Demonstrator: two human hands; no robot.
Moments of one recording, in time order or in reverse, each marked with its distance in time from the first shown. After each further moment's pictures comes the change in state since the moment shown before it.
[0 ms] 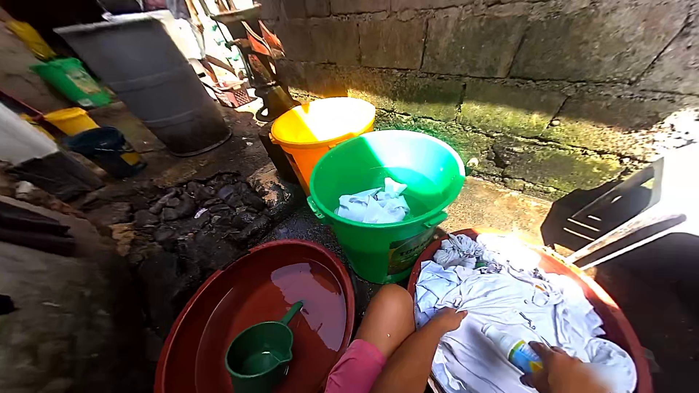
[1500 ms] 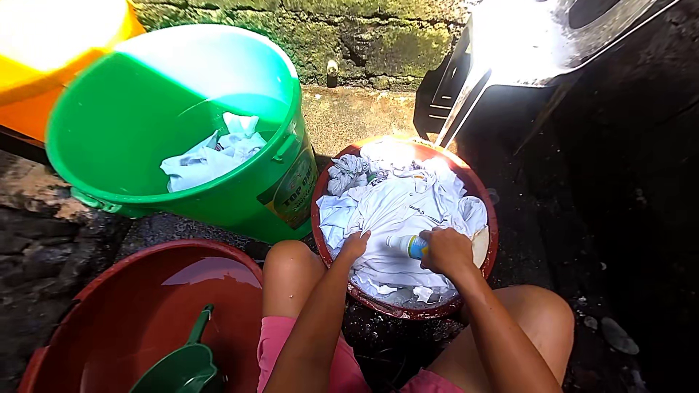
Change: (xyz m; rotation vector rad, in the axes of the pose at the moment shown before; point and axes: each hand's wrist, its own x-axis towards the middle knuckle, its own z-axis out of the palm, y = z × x) left_hand 0.008 -0.001 0.007 0.130 -0.003 0.042; right_hand -0.019 -0.009 -0.022 0.013 -0.102 0.138
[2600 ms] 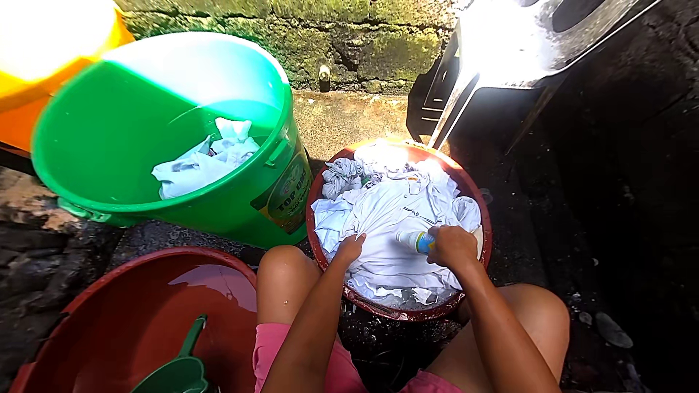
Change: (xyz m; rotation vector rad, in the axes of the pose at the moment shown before) left_hand 0.002 -0.003 -0.001 0.010 -0.008 0.000; right_hand 0.015 0.026 0.007 0.033 0.034 0.103
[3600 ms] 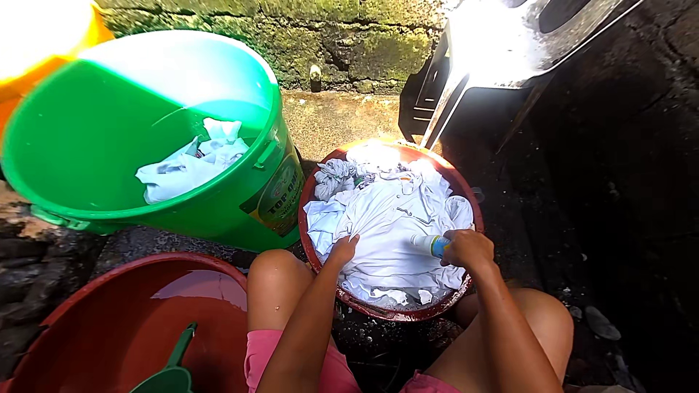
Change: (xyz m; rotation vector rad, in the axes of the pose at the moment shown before) left_hand 0.000 0.002 -0.001 0.002 -0.002 -0.026; right_hand 0.000 0.040 -0.003 0.031 -0.070 0.163
